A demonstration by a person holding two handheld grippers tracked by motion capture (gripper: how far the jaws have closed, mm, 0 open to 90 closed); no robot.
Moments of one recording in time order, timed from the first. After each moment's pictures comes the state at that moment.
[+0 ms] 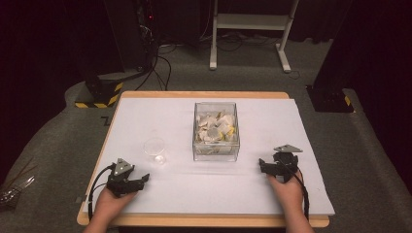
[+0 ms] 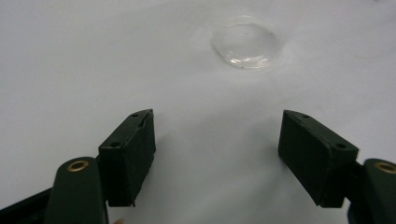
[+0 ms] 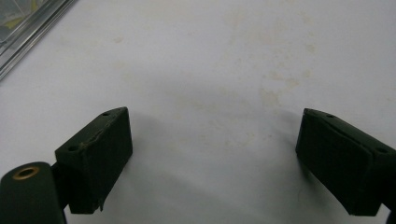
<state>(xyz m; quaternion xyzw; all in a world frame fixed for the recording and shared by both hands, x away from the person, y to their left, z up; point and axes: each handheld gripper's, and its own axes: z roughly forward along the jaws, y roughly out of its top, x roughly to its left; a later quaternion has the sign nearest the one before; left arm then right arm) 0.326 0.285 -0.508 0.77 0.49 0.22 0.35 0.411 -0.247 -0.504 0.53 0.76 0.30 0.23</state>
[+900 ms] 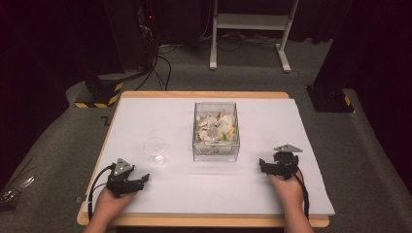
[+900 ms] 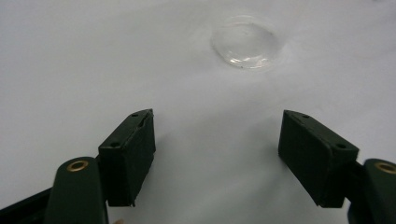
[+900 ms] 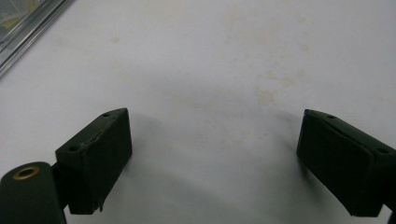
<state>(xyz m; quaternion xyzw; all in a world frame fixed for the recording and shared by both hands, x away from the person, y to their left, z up) 0.326 0.285 -0.509 0.77 0.48 0.22 0.35 0.411 -0.247 -0.502 0.53 0.76 0.30 0.23</state>
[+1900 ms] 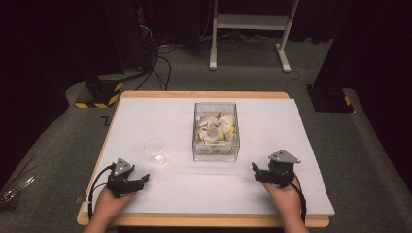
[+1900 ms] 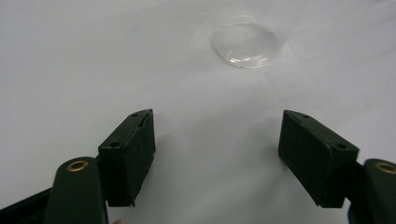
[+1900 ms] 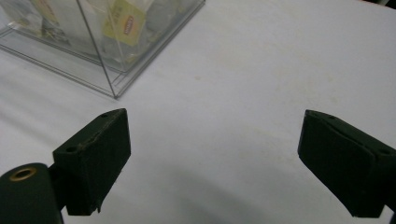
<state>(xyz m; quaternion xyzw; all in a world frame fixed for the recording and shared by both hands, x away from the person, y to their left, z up) 0.326 0.285 -0.508 0.77 0.48 0.22 0.35 0.370 -0.220 -0.475 0.46 0.77 0.36 0.27</state>
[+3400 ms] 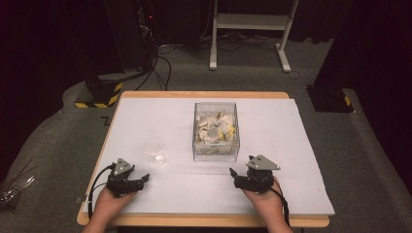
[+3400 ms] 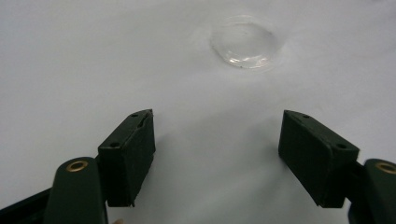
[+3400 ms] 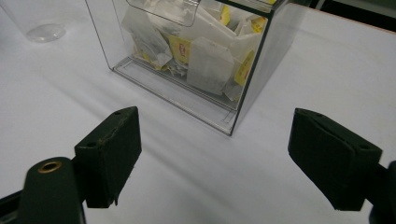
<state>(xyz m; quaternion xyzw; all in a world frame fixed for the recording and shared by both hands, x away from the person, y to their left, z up) 0.326 0.285 -0.508 0.77 0.48 0.22 0.35 0.343 -0.157 -0.460 0.39 0.79 0.41 0.24</state>
